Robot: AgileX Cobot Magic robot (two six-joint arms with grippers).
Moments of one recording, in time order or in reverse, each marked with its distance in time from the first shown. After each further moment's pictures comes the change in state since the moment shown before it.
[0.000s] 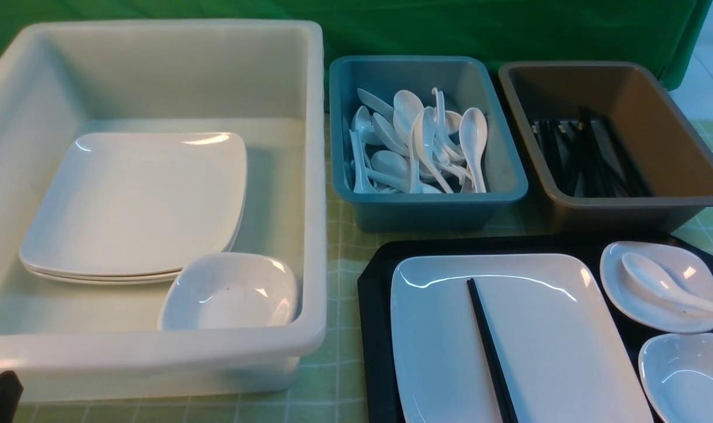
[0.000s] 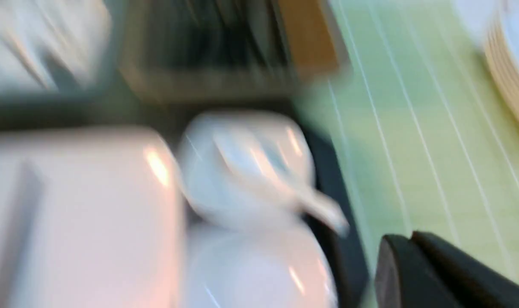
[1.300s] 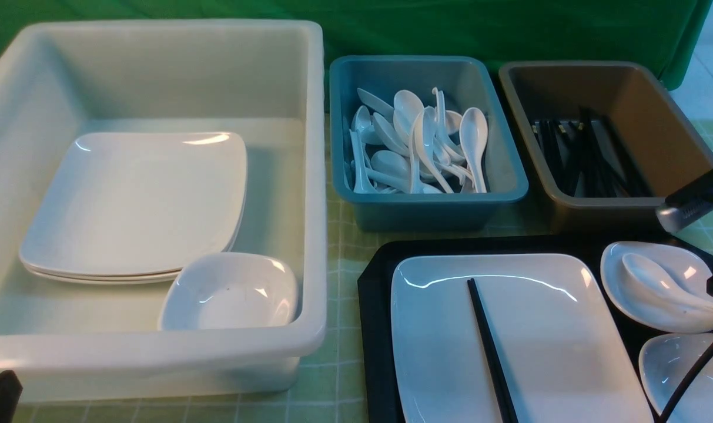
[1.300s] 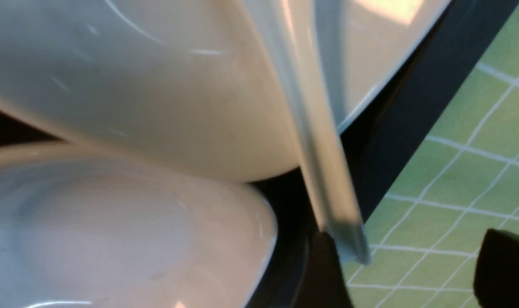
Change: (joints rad) right arm -0.050 1.030 -0.406 -0.130 0.214 -0.399; left arm 0.000 -0.003 0.000 0.000 0.000 0.000
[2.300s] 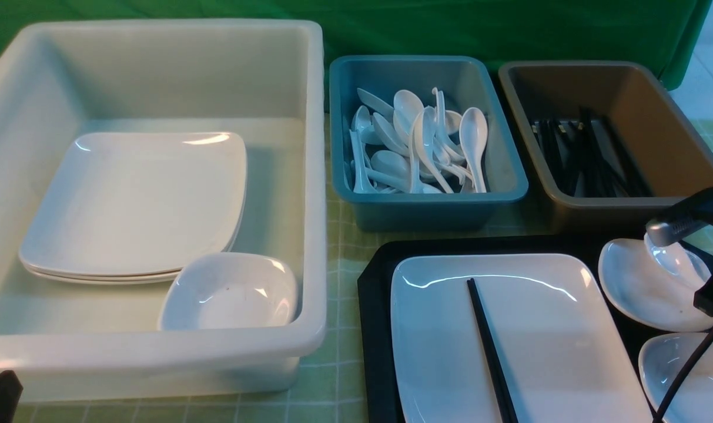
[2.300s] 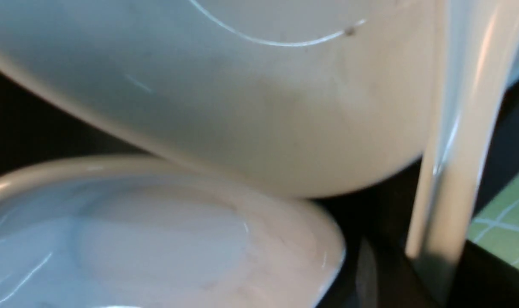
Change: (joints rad) right arm -0.016 0.011 0.009 0.106 -0.004 -0.029; left arm 0.000 0.000 0.000 0.000 0.000 0.000
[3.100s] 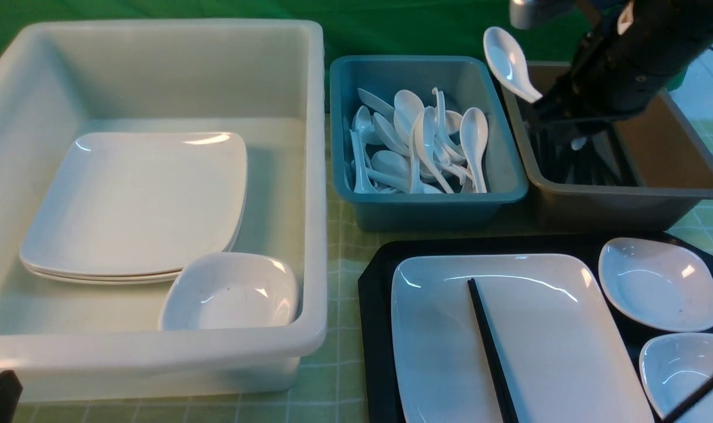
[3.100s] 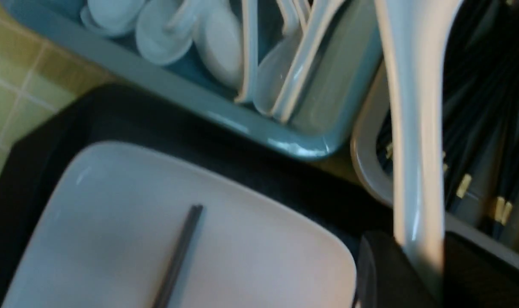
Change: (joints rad) right arm 0.408 -0.096 -0.427 0.163 -0.136 0.244; left arm 0.000 0.000 0.000 0.000 0.000 0.000
